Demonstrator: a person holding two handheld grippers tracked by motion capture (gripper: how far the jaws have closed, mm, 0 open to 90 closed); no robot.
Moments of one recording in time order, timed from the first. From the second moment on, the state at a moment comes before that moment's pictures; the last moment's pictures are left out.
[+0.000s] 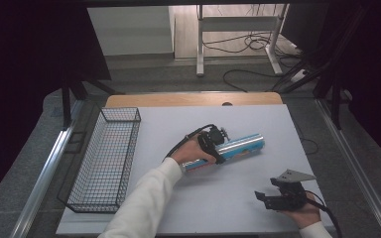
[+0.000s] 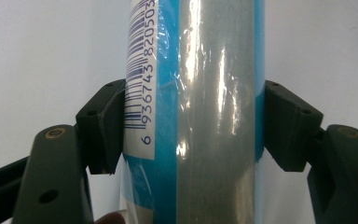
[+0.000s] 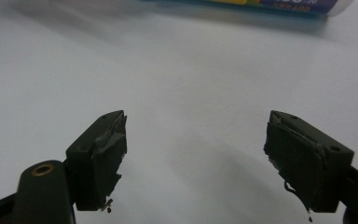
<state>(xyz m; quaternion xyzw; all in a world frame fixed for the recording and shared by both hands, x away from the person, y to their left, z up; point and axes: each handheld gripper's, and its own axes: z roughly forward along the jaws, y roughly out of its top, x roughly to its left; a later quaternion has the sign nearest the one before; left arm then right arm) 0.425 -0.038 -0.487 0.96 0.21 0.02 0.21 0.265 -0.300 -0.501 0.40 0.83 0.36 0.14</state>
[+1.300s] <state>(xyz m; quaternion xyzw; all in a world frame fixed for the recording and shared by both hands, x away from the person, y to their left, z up) 0.371 0.097 -0.393 0.90 0.33 0.09 0.25 0.264 -0.301 -0.495 0.40 0.82 0.37 0.15</state>
